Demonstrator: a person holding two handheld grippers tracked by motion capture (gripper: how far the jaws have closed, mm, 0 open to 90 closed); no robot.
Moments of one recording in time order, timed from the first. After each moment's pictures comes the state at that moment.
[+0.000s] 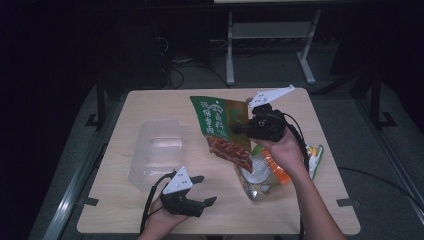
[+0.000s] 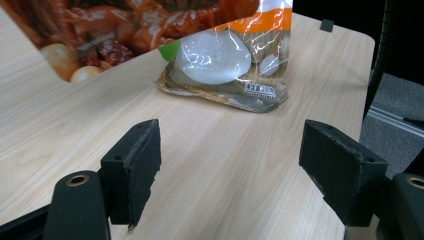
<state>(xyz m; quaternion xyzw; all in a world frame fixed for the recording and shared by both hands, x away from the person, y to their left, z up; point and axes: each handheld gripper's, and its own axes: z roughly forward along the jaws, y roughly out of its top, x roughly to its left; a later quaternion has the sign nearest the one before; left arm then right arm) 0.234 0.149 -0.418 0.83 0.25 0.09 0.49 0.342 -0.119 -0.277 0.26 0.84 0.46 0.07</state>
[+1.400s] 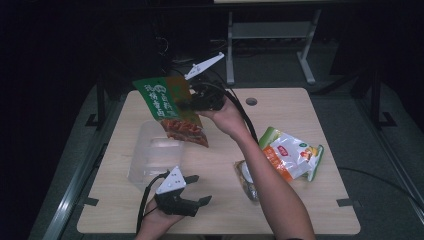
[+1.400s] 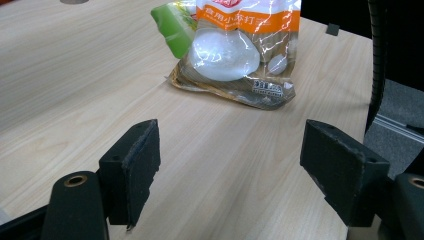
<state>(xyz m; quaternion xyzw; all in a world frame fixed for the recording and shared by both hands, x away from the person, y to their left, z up) 0.235 0.163 -0.420 0.83 0.26 0.09 0.49 0.413 0.010 -0.246 0.17 0.86 0.47 0.05</state>
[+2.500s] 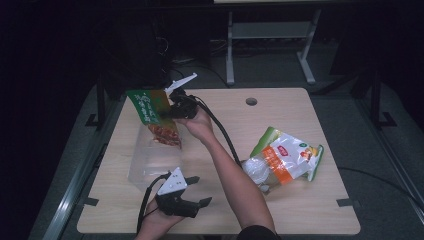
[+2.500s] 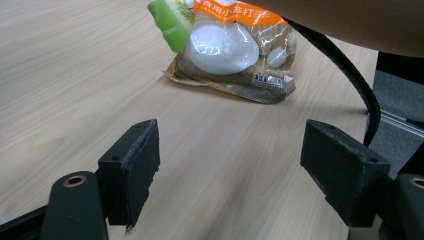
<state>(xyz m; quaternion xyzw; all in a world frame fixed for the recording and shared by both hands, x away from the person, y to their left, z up) 0.234 0.162 -0.423 0.83 0.25 0.09 0.49 0.473 0.080 -0.343 0.20 0.84 0.50 -0.01</state>
